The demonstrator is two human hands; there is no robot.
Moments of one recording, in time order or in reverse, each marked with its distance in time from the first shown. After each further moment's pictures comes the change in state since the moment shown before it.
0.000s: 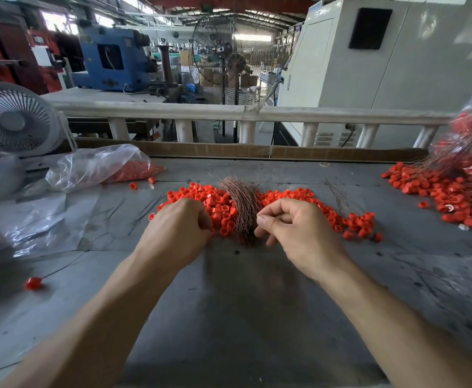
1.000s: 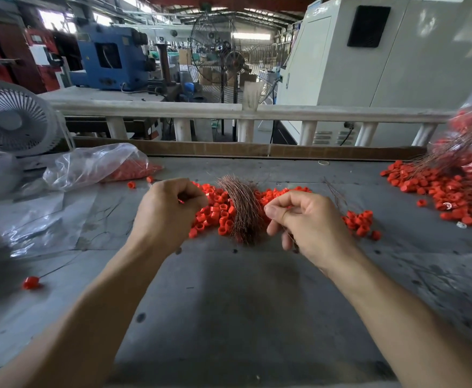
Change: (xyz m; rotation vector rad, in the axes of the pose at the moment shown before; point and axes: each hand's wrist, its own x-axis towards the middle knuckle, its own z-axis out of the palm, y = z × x) left_hand 0.007 0.001 -0.011 -0.425 0.207 -0.063; right_hand 0.007 0.003 -0.014 0.100 0.040 0.024
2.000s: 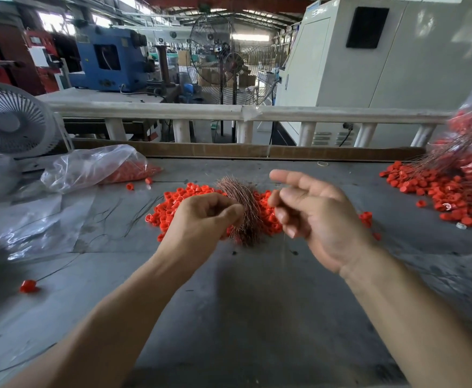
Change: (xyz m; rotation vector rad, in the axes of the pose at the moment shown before) left_hand -0.019 0.012 0.030 -0.381 -0.234 -0.025; right_hand 0.000 -0.020 -0.007 0.523 -0.095 0.023
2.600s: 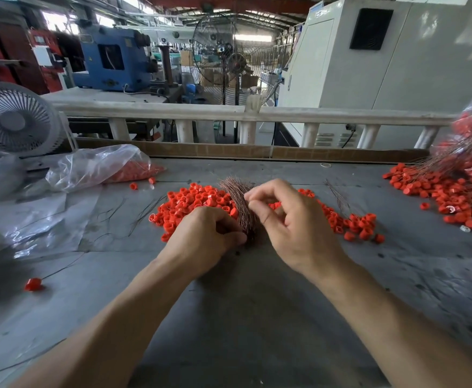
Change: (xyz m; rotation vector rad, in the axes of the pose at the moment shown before) left_hand 0.002 -0.011 -0.004 0.441 -0.107 -0.022; right_hand 0.005 0.029 0.012 -0.826 -0.029 -0.637
